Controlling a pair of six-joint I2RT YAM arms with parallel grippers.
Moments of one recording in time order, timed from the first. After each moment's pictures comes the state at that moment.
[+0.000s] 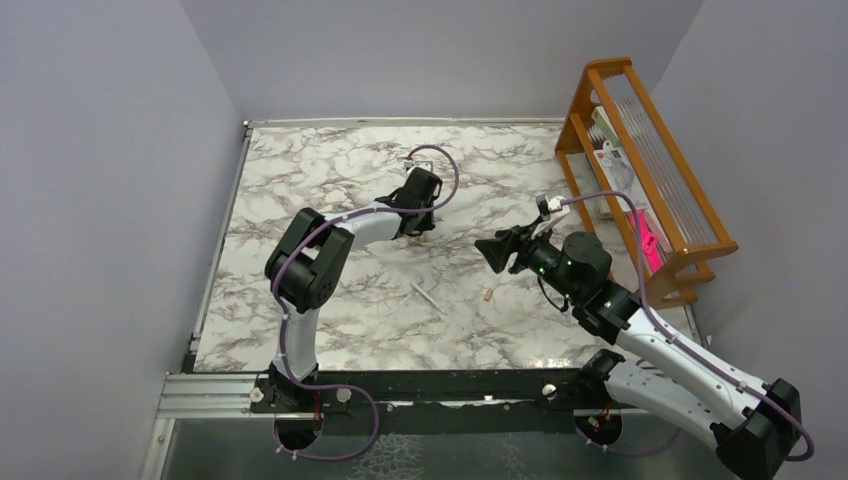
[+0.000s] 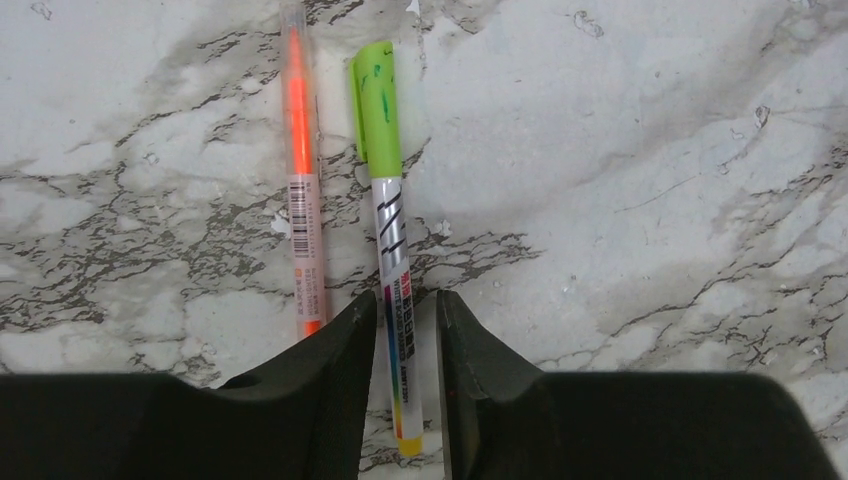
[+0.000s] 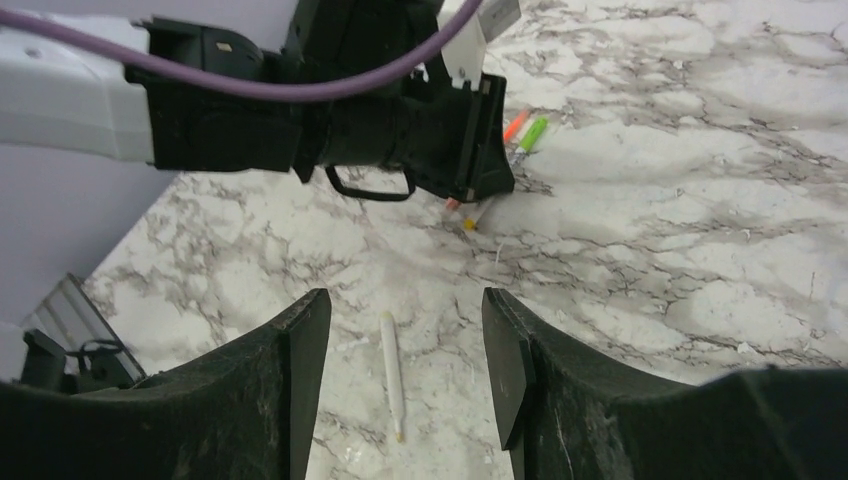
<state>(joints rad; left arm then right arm) -0.59 2.00 1.29 -0.12 -0.21 -0.47 0.70 0.81 0.59 0.10 0.02 0.37</state>
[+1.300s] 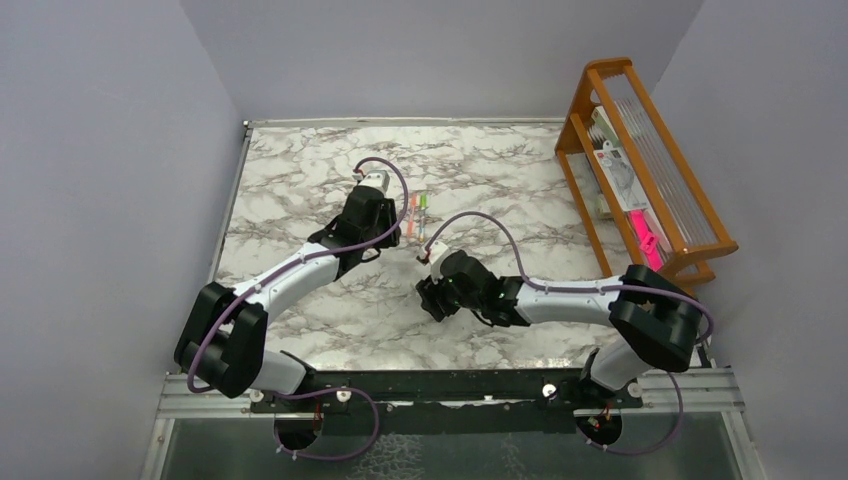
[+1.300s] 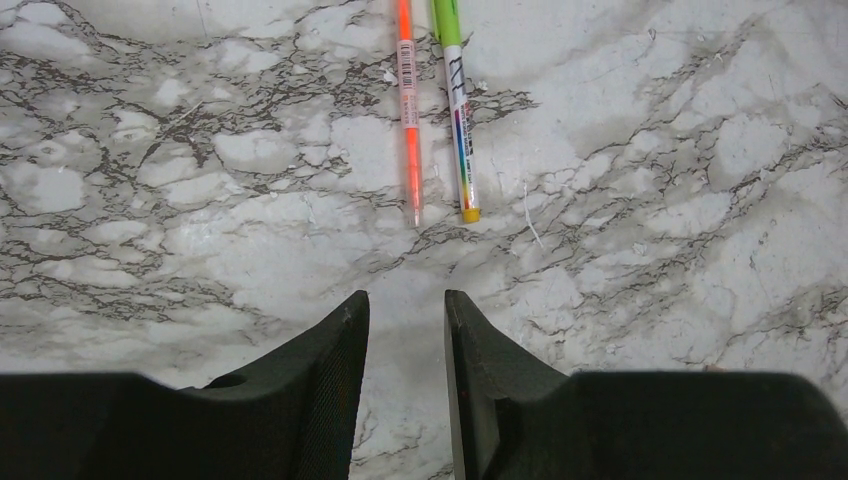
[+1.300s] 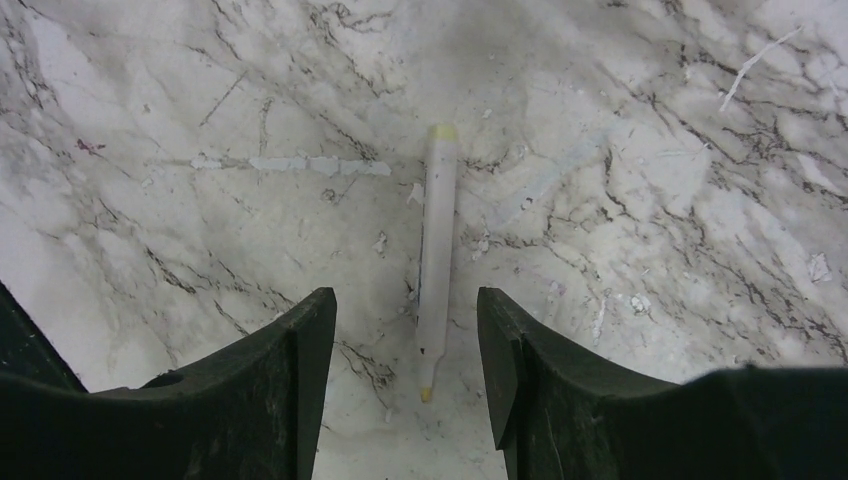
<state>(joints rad) -0.52 1.38 0.83 -0.09 -0.10 -0.44 1.03 1.53 0.71 0.15 0.06 0.17</state>
